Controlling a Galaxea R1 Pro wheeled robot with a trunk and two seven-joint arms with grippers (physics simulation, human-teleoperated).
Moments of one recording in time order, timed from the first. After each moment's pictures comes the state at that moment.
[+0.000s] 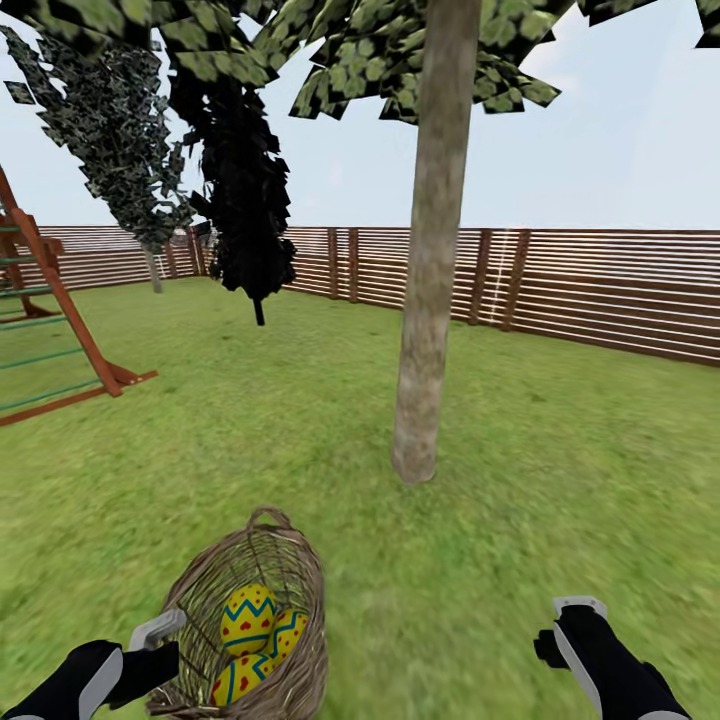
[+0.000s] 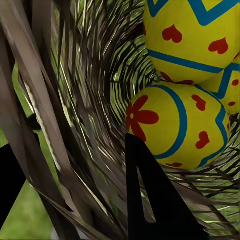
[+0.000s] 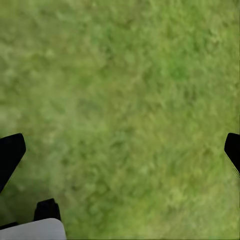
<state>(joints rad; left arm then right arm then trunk) -0.50 0.26 0.07 -0.37 0.35 0.51 -0.19 -0.44 -0.18 -0.01 -0.68 -0.02 0.72 -0.17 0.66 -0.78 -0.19</state>
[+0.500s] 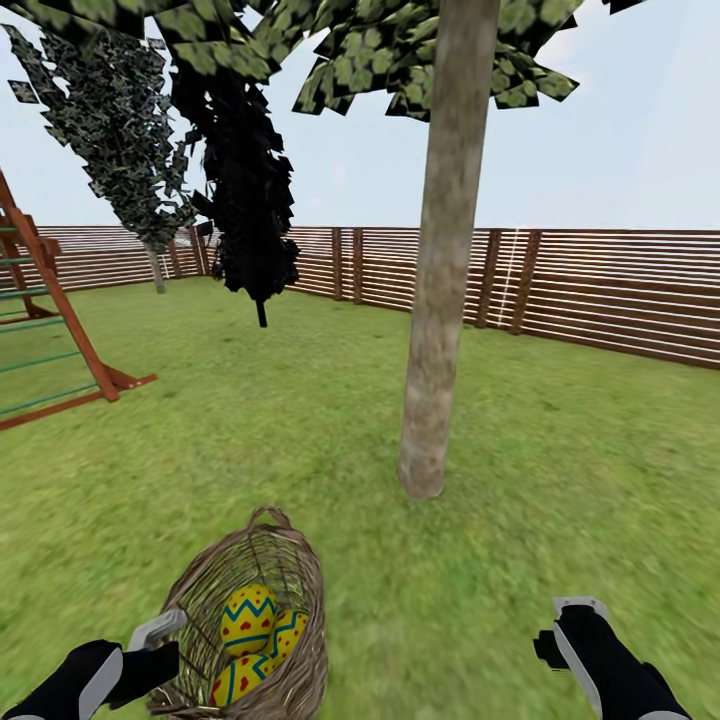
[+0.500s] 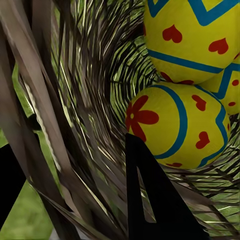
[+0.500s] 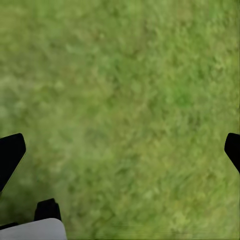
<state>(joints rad) -0.50 0.26 0.07 -0.37 0.35 0.51 -0.19 -0.44 -0.18 -0.01 -0.68 -0.03 0.72 -0.17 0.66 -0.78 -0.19</state>
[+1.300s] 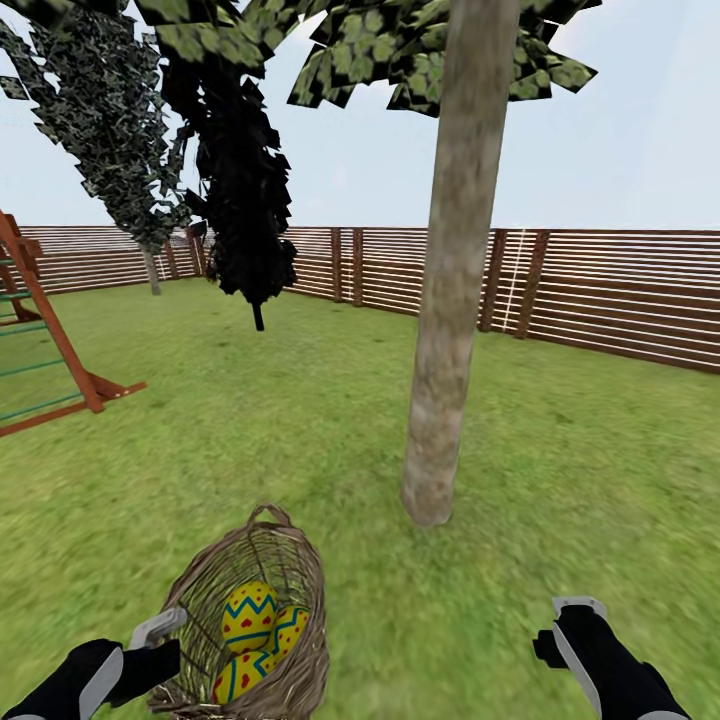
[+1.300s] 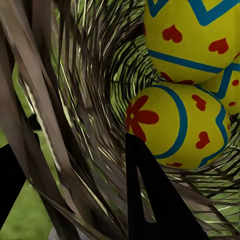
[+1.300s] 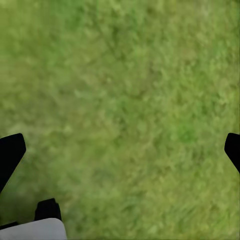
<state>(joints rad) -0.50 0.26 0.08 -0.37 0.36 0.51 -0.19 -0.44 -0.17 -0.01 -0.68 -0.03 0.72 -0.17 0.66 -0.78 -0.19</state>
